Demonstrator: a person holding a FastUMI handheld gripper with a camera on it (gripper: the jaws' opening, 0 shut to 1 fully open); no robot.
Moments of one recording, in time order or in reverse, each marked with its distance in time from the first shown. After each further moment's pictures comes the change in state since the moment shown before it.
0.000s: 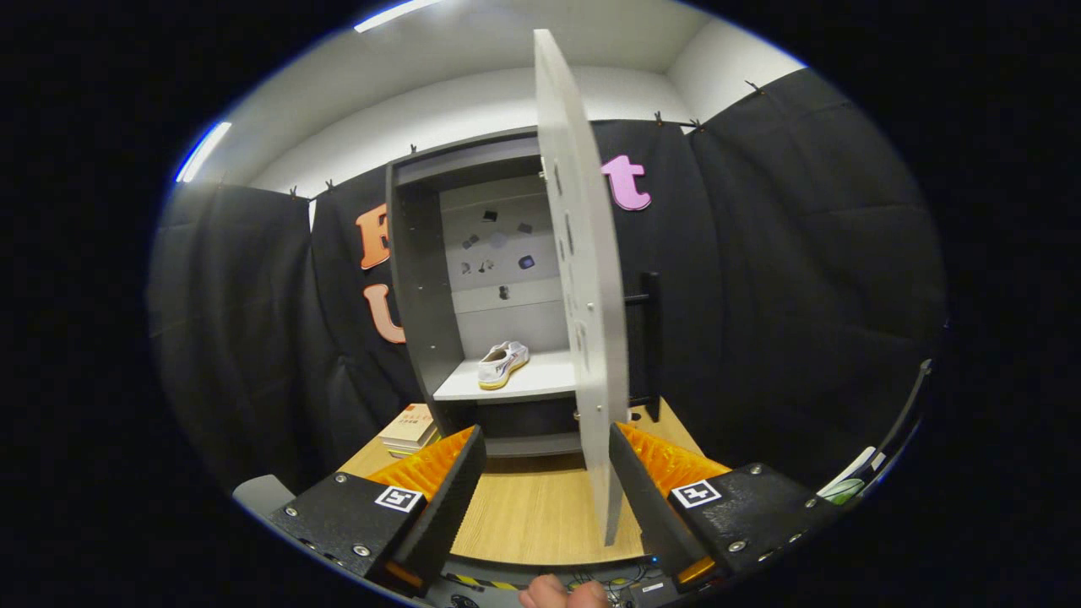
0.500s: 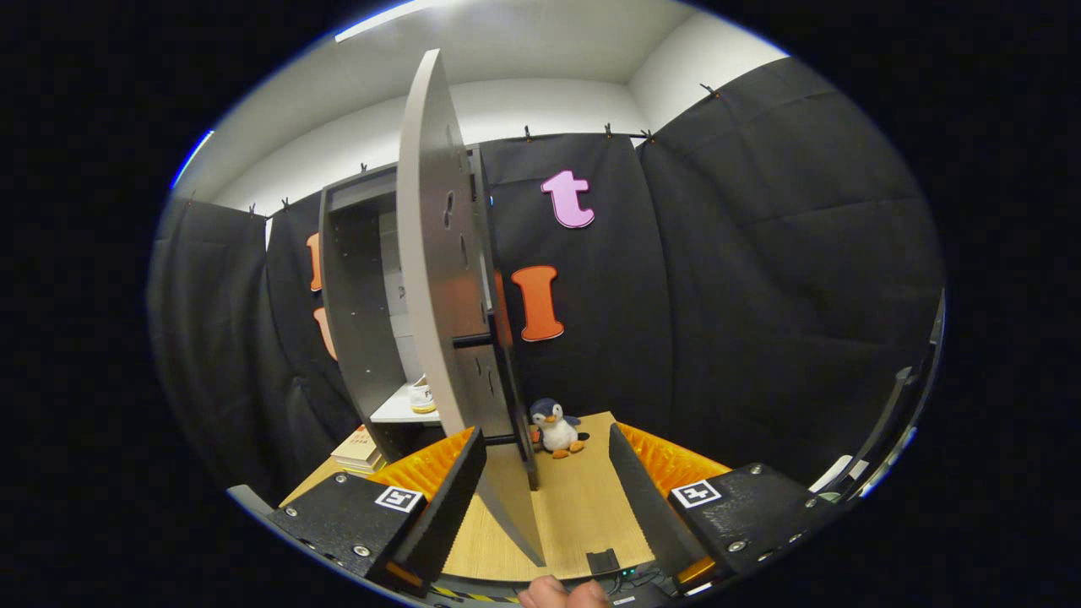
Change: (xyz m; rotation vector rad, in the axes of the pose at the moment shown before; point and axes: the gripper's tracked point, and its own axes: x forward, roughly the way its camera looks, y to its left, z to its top) arm 0.022 -0.093 0.023 0.021 -0.063 -0.124
